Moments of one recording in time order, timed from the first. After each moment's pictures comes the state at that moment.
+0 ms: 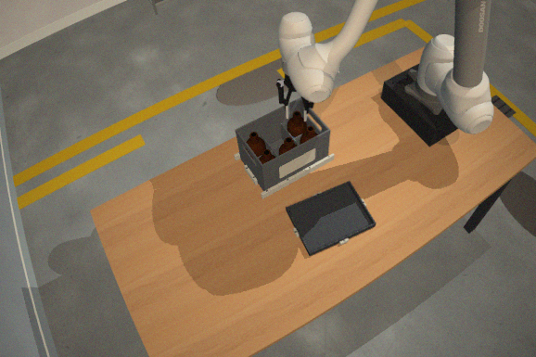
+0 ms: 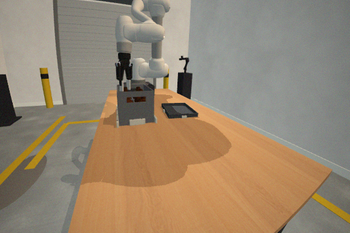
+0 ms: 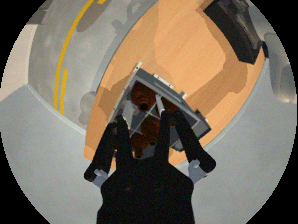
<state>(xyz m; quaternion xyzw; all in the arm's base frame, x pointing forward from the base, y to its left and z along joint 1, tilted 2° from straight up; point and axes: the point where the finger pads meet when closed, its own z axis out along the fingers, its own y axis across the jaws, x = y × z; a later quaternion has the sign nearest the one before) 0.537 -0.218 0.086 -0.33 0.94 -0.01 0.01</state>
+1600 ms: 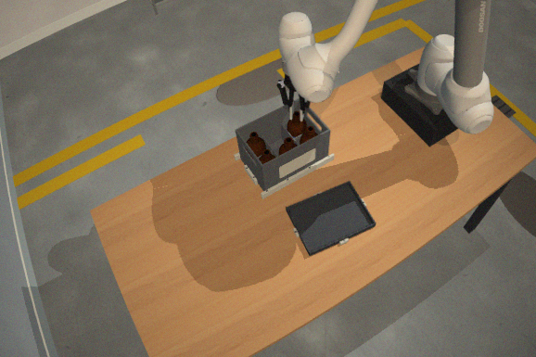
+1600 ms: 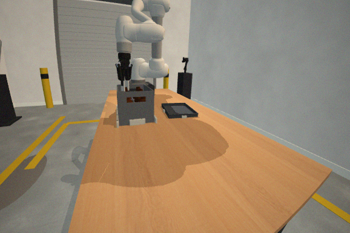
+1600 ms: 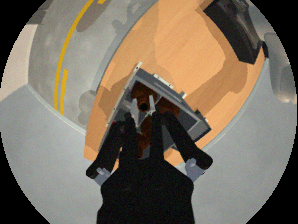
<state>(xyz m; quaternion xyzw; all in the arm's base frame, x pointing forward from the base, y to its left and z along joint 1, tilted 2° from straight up) 0.537 -0.218 0.086 -0.33 0.94 -0.01 0.01</state>
